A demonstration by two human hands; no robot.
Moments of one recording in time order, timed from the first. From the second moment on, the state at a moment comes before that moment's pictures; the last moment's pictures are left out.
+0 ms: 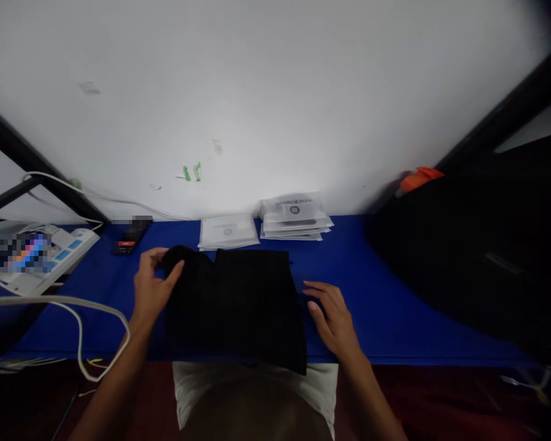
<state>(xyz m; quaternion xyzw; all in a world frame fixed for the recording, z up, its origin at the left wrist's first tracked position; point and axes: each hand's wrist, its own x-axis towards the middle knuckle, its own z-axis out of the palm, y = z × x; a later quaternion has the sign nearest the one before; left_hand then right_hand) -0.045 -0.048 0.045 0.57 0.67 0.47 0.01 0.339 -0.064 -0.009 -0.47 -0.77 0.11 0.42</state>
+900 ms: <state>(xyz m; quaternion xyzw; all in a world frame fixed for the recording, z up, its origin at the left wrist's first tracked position) 0.040 -0.068 0.022 0.83 0.47 0.30 0.11 0.338 -0.064 -0.009 -0.46 -0.77 0.12 0.43</state>
